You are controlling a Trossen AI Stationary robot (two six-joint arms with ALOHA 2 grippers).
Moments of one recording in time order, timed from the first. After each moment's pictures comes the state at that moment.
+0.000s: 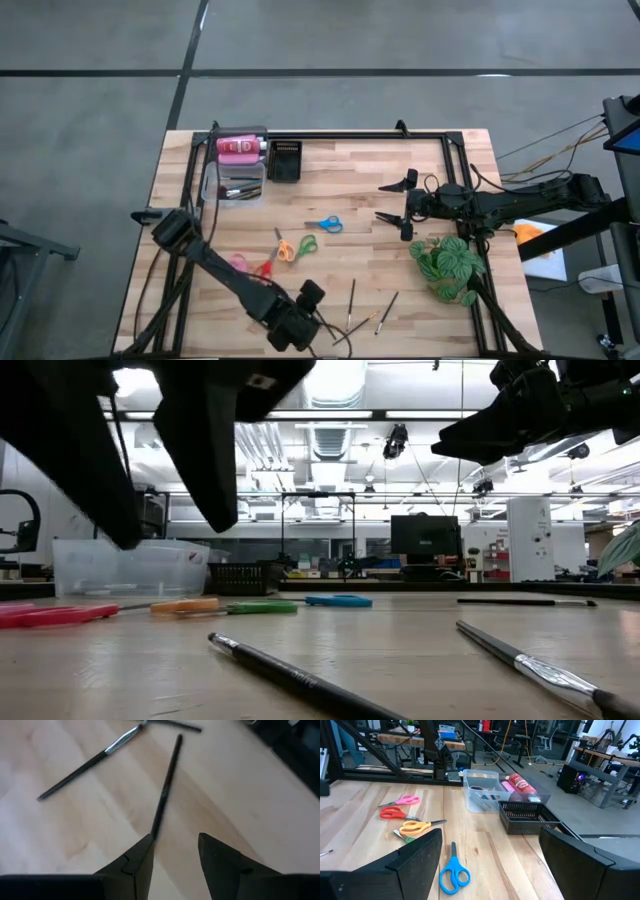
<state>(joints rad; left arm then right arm) -0.62 2.08 1.55 -0.65 -0.20 0.12 0.02 0.84 0.28 0.41 0.21 -0.07</state>
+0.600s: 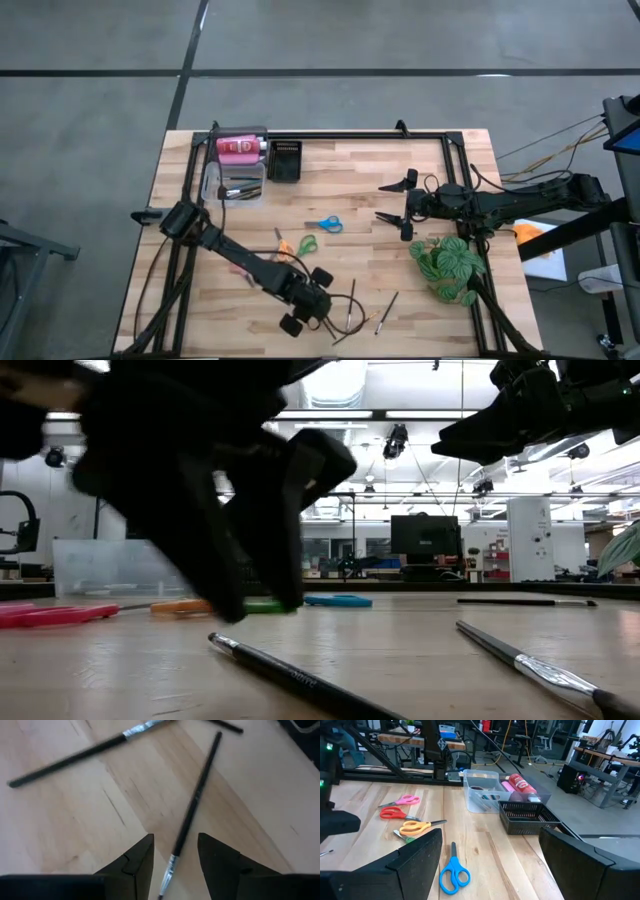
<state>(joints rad) -0.48 2.08 1.41 -0.43 0.03 0.10 0.02 0.84 0.28 0.42 0.21 -0.07</state>
